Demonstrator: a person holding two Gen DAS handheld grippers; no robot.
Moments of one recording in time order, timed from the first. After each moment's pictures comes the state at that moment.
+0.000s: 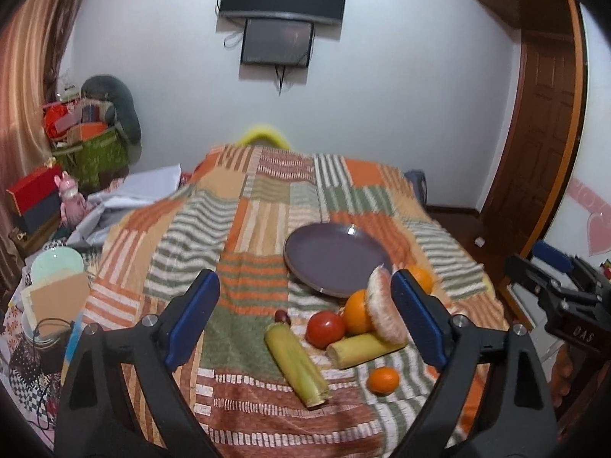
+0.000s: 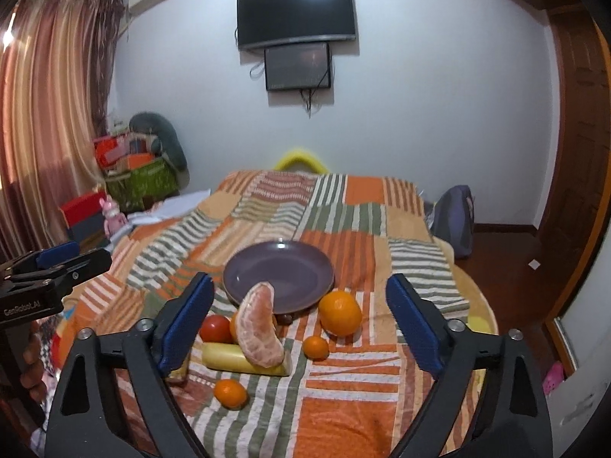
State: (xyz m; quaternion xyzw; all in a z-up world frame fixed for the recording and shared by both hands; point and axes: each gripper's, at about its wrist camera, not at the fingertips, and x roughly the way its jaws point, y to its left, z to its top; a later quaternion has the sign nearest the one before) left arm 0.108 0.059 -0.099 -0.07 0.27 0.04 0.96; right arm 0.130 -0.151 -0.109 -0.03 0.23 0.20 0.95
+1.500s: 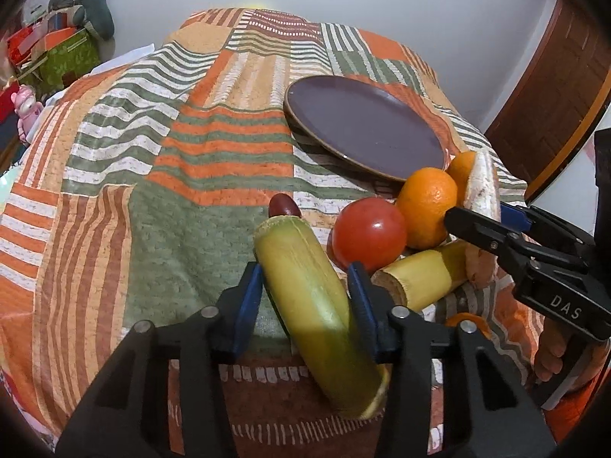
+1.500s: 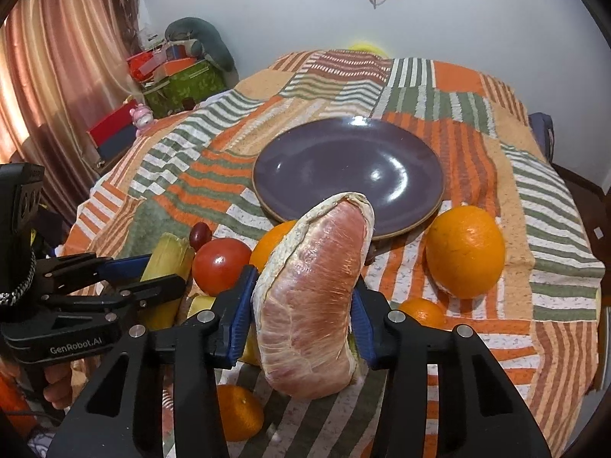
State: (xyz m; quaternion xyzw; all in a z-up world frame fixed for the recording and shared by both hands) left arm 0.190 0.078 -0.233 -0.11 0.46 0.00 0.88; right arm 0.215 -0.088 -0.207 -0.06 0.40 0.31 0.86
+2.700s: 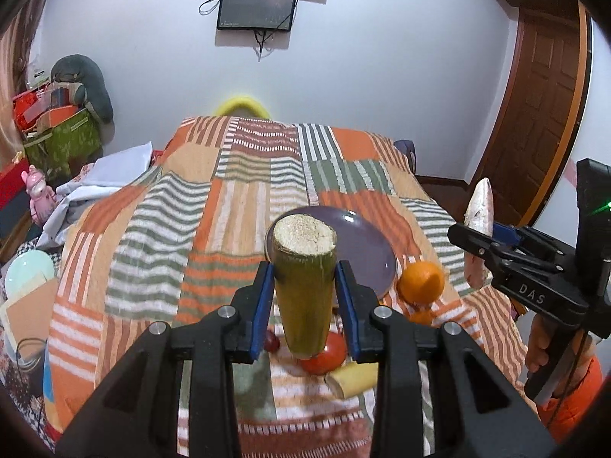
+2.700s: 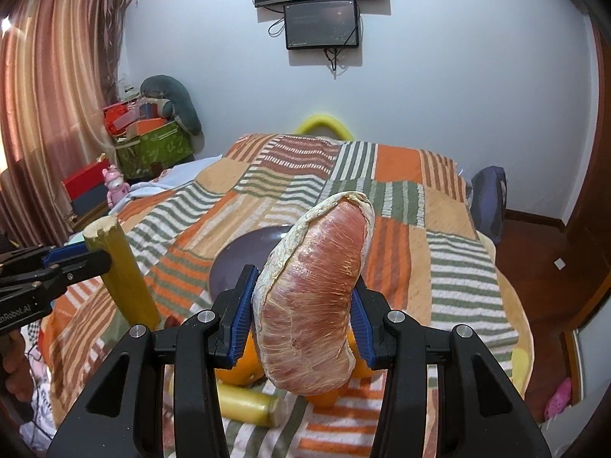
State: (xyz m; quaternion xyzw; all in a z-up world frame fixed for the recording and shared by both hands) left arm 0.193 0.071 -0.117 -0.08 0.32 0.00 0.94; right arm 0.230 -0.121 -0.133 -0.05 0.29 0.25 0.92
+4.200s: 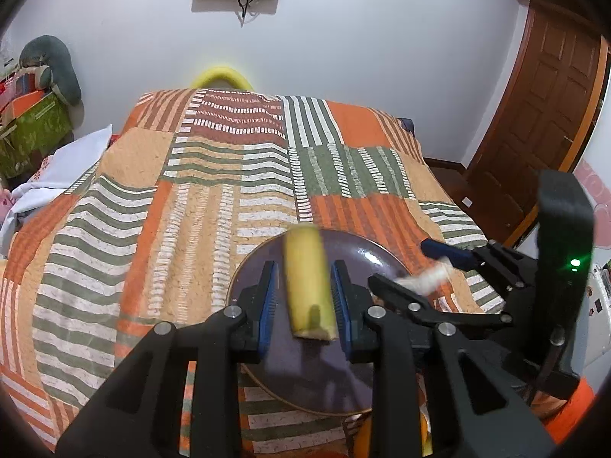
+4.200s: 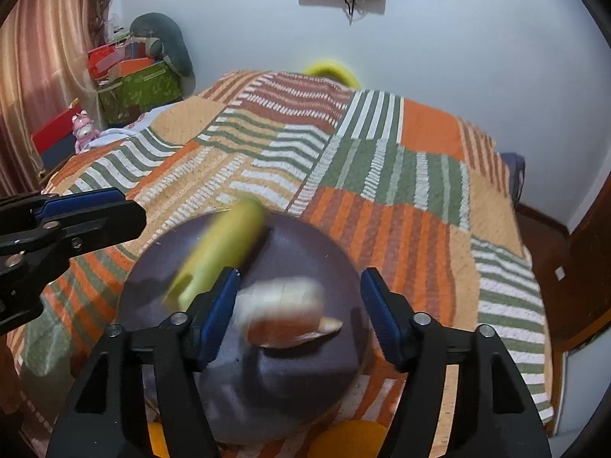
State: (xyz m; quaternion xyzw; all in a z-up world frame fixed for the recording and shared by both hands) left arm 0.343 0.072 -0.171 -0.09 0.37 -0.04 0.92; right arm 0.332 -0.062 -0.189 -0.13 0.36 0.24 0.89
